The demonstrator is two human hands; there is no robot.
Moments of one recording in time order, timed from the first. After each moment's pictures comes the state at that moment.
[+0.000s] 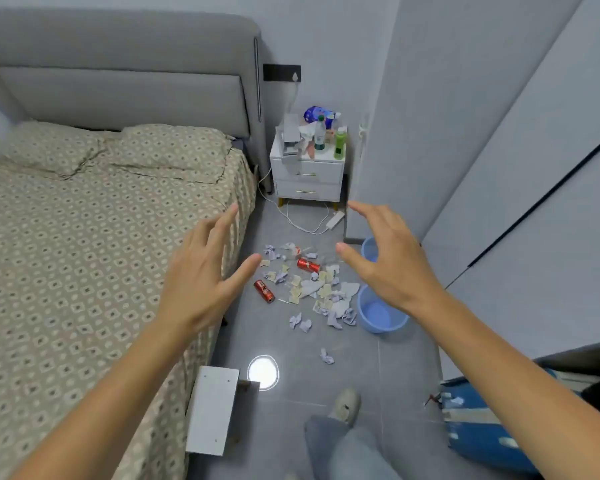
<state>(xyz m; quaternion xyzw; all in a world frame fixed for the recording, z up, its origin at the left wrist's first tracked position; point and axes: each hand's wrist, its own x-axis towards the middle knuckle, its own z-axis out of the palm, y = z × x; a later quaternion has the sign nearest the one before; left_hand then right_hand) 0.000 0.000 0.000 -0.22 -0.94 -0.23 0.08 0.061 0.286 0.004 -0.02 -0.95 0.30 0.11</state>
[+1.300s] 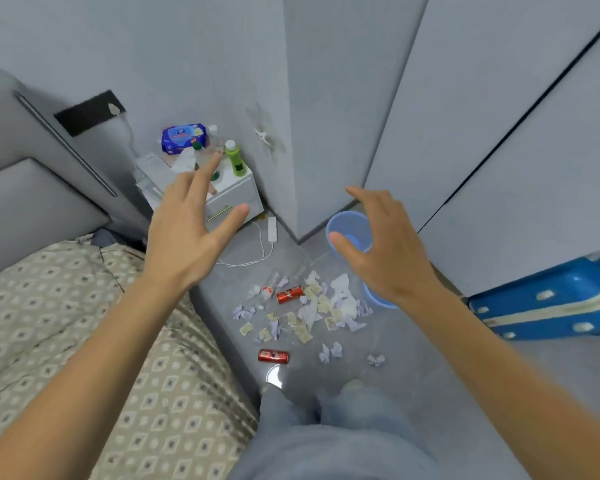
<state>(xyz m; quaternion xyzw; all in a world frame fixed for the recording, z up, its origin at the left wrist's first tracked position) -0.559 0.143 -0.031 -0.50 -0.82 -0.27 -0.06 -0.305 0.272 -0.057 -0.41 -0.85 0.26 0.20</state>
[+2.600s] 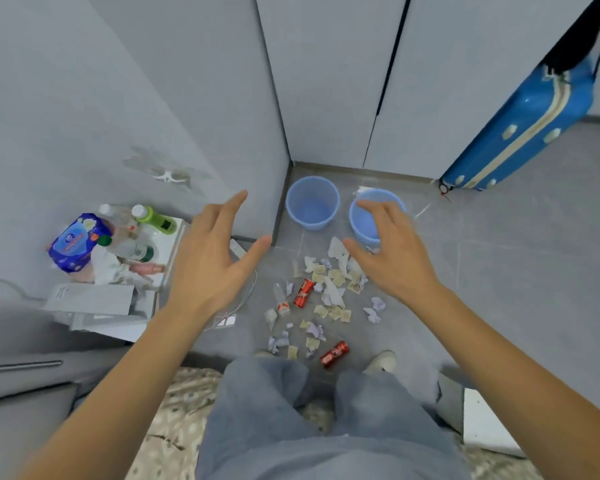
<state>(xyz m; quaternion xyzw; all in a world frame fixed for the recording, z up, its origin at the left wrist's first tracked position) -0.674 0.298 -0.136 -0.76 -0.60 -0.14 -0.19 -0.397 0.256 -0.194 -0.71 -0.61 0.26 0.24</state>
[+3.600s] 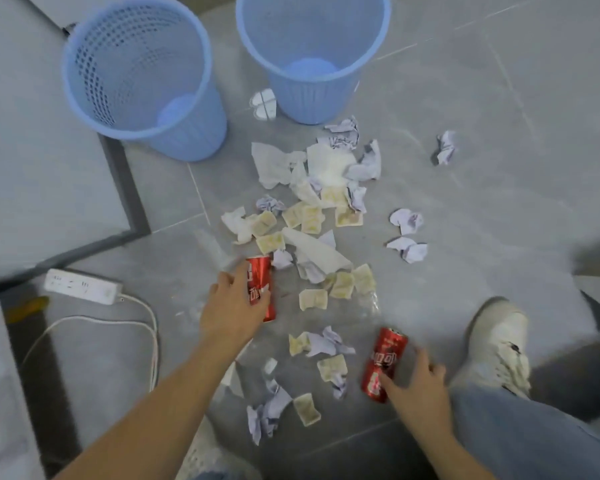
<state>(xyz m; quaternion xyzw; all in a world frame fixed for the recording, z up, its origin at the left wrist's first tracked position) -0.655 0.338 -0.973 -0.79 -0.51 0.20 -0.27 -0.535 0.037 -0.979 -0.90 0.01 0.43 0.05</state>
